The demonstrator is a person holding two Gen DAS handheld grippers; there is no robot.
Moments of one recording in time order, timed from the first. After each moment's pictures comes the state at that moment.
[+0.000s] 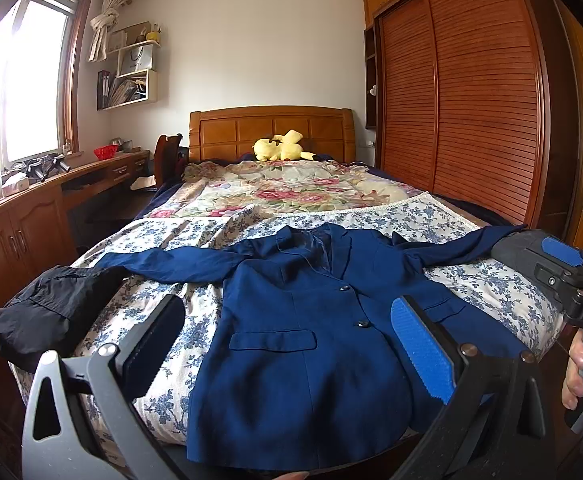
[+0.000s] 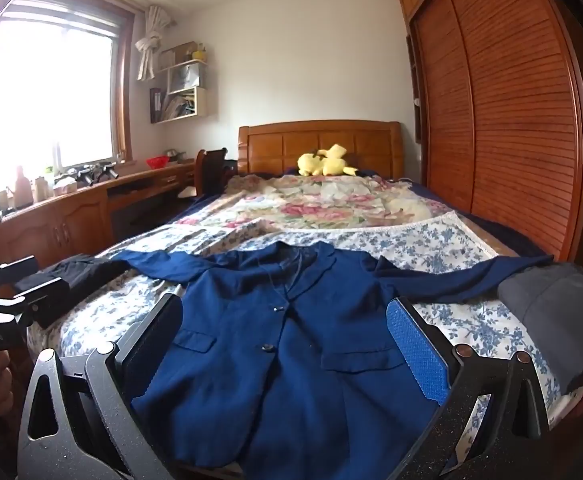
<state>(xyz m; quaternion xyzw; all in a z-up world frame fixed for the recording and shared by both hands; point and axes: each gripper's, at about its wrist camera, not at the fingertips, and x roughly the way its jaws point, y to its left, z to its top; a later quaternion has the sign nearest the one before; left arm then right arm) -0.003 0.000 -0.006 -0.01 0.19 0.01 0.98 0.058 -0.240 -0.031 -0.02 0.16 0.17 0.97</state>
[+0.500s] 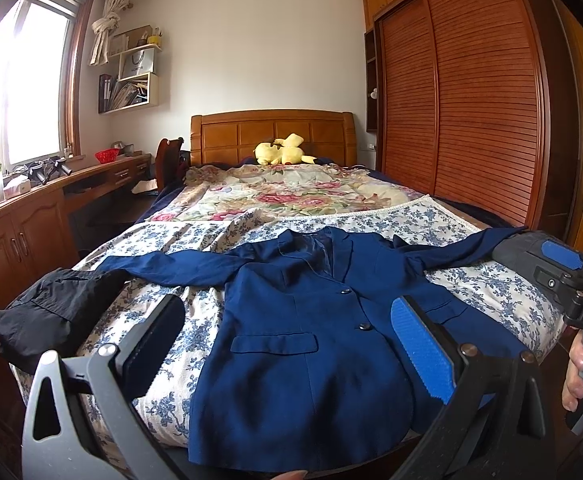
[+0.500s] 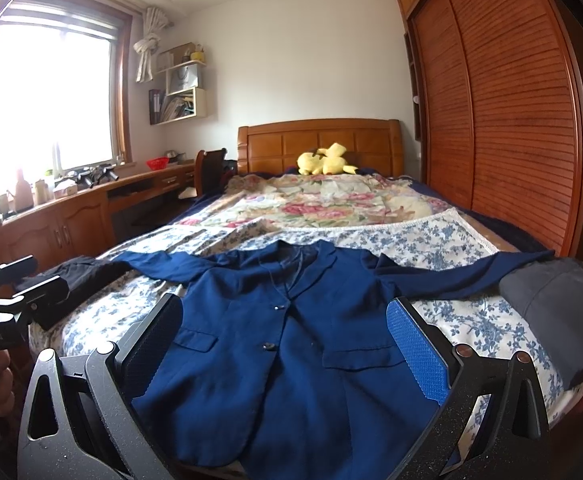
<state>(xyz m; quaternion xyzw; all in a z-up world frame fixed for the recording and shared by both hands) -0.004 -0.002 -0.006 -0.01 0.19 0.01 0.98 0.054 -0.237 -0.034 -0.01 0.16 0.17 0.97</state>
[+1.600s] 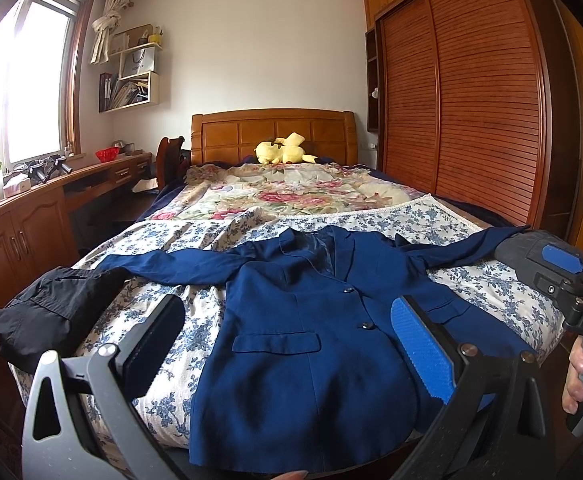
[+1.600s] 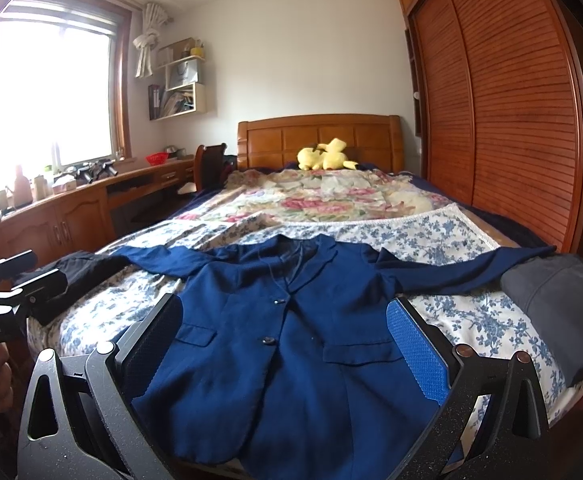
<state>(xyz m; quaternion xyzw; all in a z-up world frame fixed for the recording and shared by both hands) -0.003 0.007 -0.009 -0.01 0.19 0.01 0.98 0.053 -0.234 -0.042 -0.01 0.17 0.17 0.97</state>
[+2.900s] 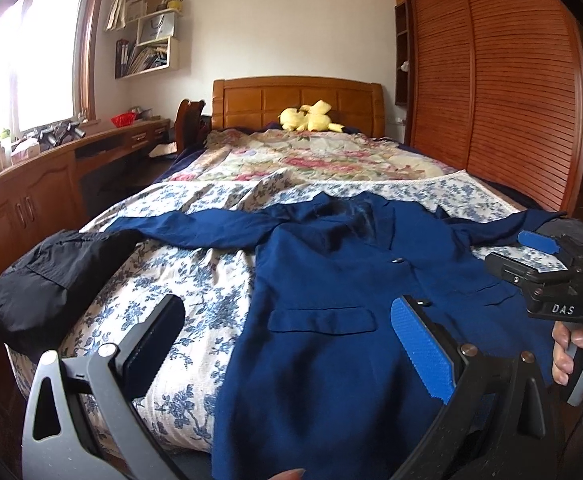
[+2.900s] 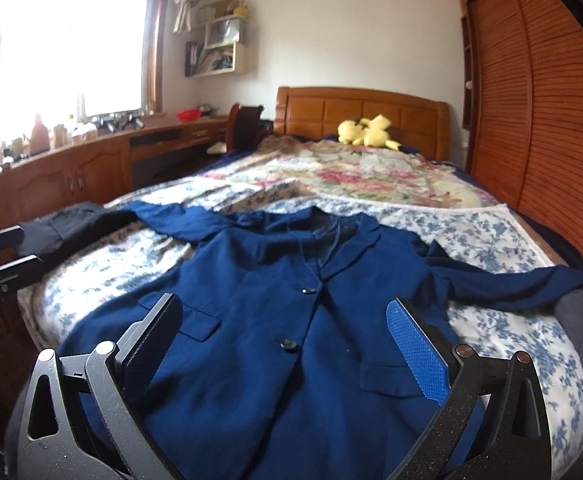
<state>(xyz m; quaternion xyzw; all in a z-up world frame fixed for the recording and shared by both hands) 0.053 0.057 -0.070 -0.03 0.24 0.05 0.97 0.153 -0.167 -0.097 -0.08 0.23 0.22 0.94</state>
